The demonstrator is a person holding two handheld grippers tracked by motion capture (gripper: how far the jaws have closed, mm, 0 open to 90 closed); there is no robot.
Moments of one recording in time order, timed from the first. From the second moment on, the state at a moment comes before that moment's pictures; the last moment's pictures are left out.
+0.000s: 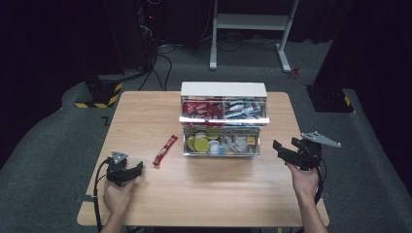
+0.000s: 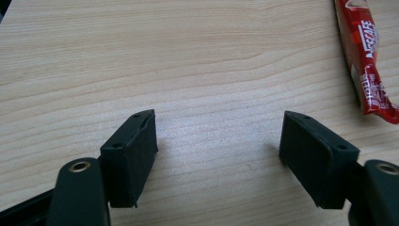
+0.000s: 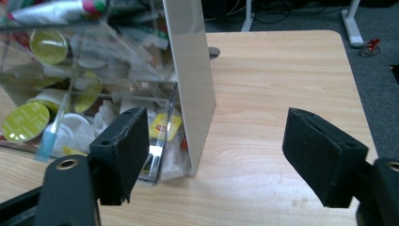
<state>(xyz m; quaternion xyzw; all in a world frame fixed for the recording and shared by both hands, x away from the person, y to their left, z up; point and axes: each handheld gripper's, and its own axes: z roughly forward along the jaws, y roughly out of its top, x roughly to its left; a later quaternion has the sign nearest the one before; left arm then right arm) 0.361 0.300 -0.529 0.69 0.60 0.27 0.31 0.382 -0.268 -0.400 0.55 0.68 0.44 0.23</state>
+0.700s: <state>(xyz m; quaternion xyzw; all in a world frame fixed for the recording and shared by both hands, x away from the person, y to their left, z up) 0.361 0.299 -0.529 0.69 0.60 0.27 0.31 0.387 -0.265 -0.448 0.56 0.69 0.41 0.22</state>
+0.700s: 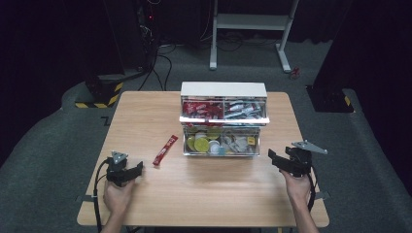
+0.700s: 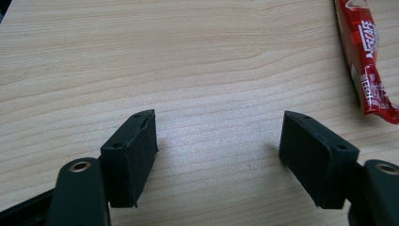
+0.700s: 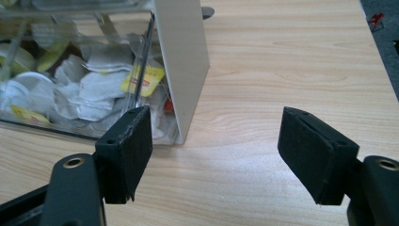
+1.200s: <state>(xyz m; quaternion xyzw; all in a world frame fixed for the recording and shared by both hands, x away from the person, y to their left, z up) 0.361 0.299 -0.529 0.69 0.60 0.27 0.31 0.402 -0.260 -0.467 0.58 0.69 0.38 0.21</state>
